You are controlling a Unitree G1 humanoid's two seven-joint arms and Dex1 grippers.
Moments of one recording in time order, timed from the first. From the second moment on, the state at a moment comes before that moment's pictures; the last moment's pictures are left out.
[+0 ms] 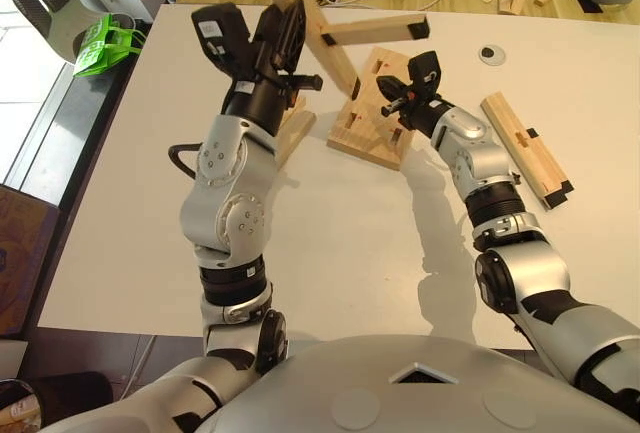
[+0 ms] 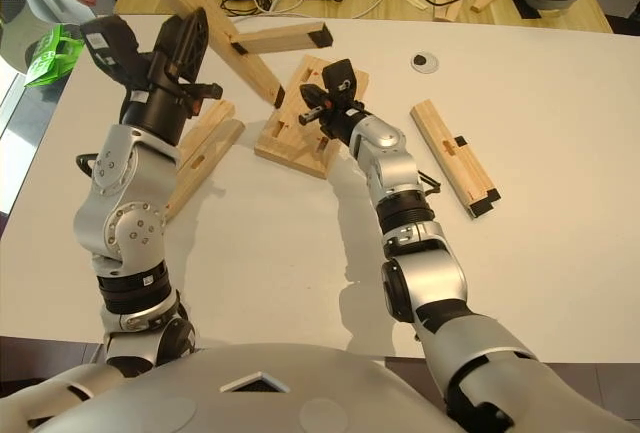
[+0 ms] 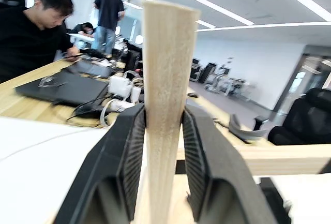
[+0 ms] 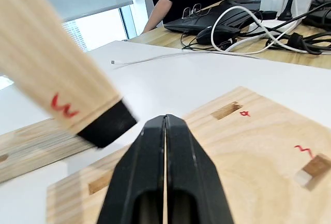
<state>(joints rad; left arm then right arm) -0.24 0.04 0.07 -0.44 -0.40 0.52 -0.03 -0.64 -0.07 0.04 0.70 0.15 0.11 0.50</state>
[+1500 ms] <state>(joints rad) -0.25 -0.01 0.10 -0.27 -0.39 0.44 0.00 -0.27 -0.22 0.06 0.43 0.11 0.17 0.52</state>
